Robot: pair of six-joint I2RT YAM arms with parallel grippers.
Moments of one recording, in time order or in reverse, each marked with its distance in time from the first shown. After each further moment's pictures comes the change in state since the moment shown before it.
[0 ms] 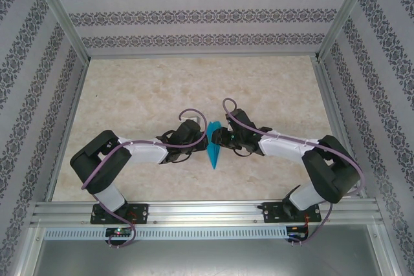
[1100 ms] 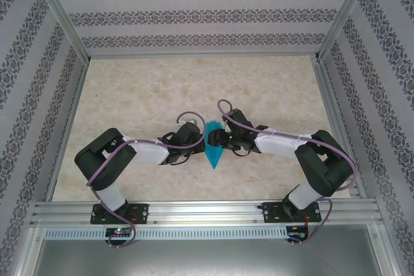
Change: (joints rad) left arm 0.007 0.044 -0.022 0.000 -0.027 -0.037; right arm -0.002 0.071 0.023 0.003 -0.044 -0.063
